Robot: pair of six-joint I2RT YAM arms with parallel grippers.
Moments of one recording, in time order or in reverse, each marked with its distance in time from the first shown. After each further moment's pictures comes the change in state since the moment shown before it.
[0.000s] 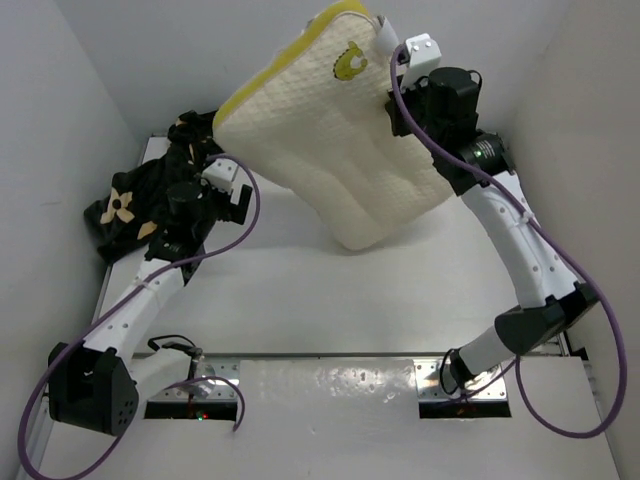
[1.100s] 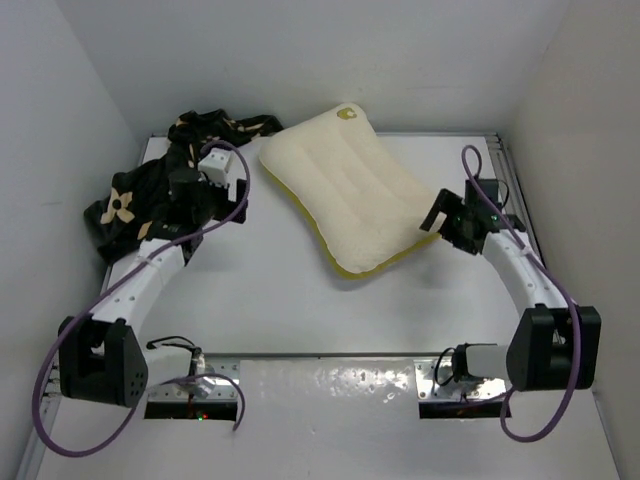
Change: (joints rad) left arm 0.076 0.106 0.074 -0.154 0.110 -0.150; right arm -0.441 -0.216 -0.902 -0.029 -0.156 0.597
